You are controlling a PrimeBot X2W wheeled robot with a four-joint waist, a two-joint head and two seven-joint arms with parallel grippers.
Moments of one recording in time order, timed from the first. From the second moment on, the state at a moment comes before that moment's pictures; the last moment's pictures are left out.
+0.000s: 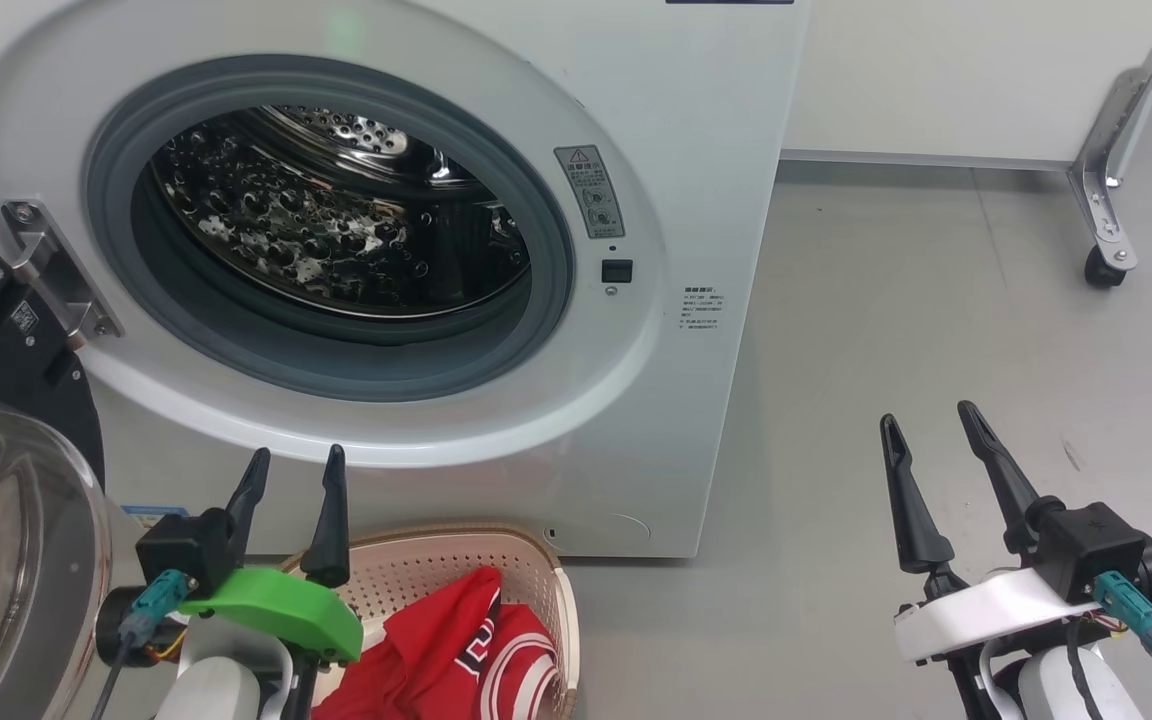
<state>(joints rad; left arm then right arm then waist) -0.22 0.03 -0.18 0.47 -0.41 -0.09 -0.25 -0.01 -0.06 0.11 0.10 0.21 0.08 -0.25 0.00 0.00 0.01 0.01</state>
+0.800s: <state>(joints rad) -0.10 0.03 -0.20 0.30 -0.41 -0.03 -0.25 0.02 -0.06 0.12 0.07 0.21 0.07 -0.25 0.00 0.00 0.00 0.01</state>
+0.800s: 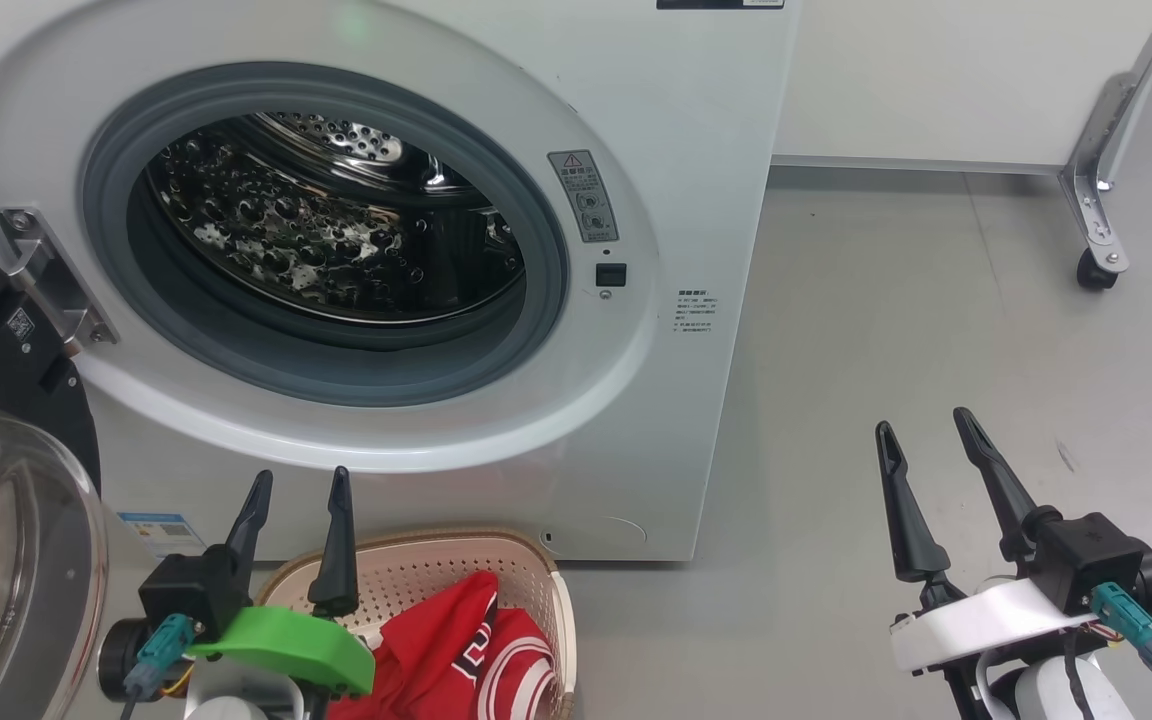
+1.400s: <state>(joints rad) -0.06 0.03 -0.22 0.24 -0.40 0.01 -0.25 0.02 -0.06 0.13 0.06 0.21 0.07 -0.25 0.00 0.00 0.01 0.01</state>
